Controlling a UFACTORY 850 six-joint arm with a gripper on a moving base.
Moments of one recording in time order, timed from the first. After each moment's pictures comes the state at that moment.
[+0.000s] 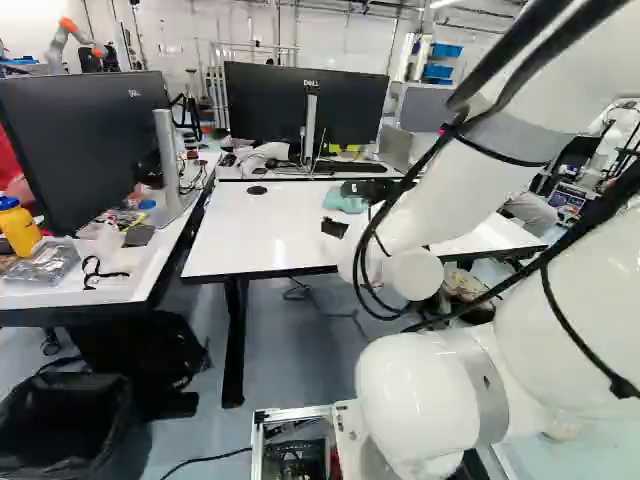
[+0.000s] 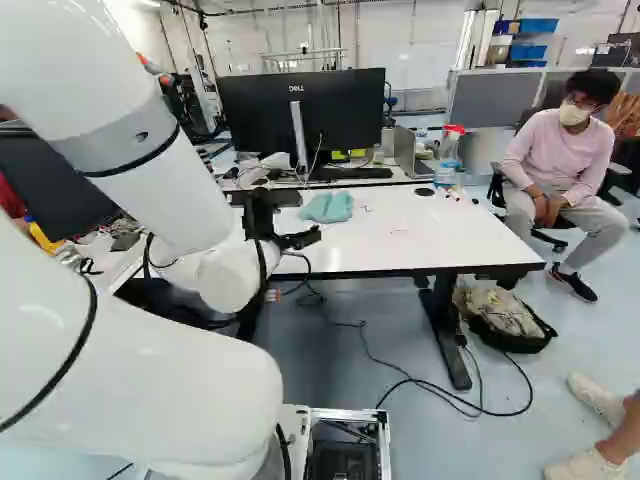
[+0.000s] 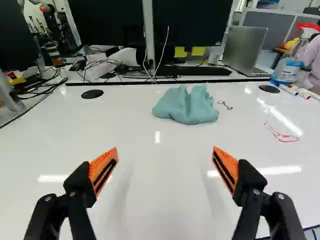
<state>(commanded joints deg) 0.0 16.0 -5.0 0.0 50.0 0.0</state>
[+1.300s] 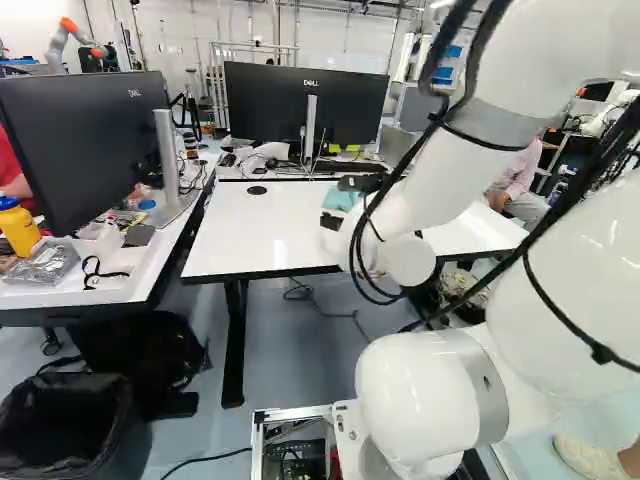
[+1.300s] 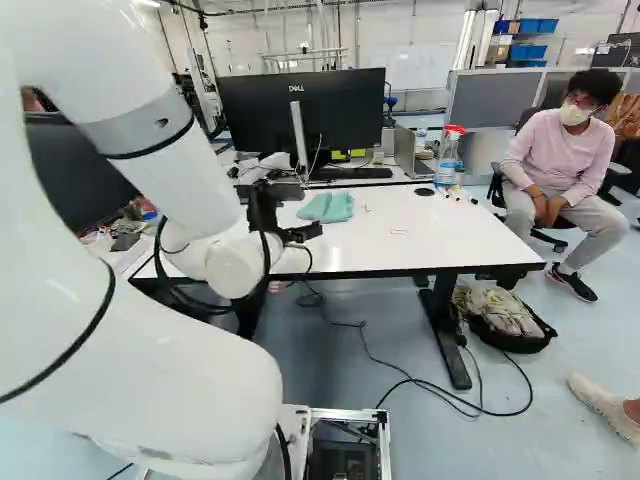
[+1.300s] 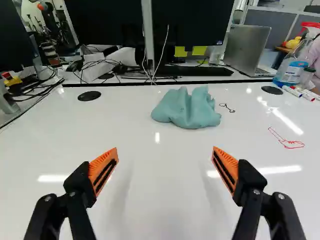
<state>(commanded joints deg) -0.2 10.3 -10.0 0.0 50.0 0.0</state>
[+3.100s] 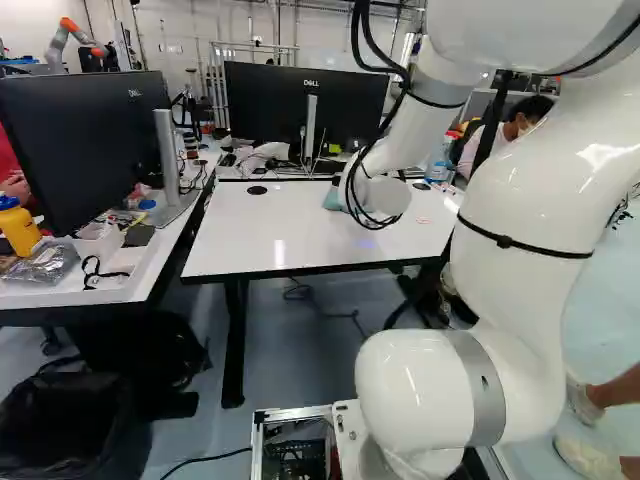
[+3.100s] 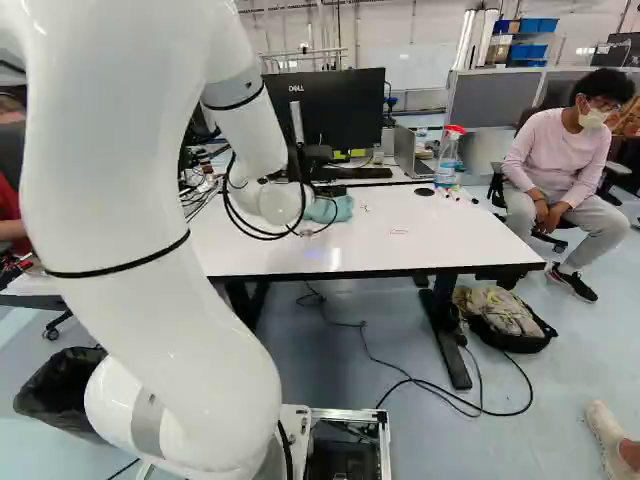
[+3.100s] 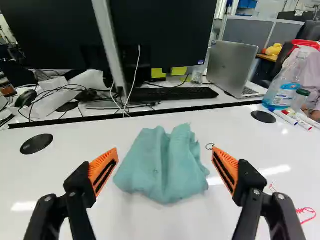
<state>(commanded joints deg) -6.5 -10.4 -36.8 0.0 45.4 0.0</state>
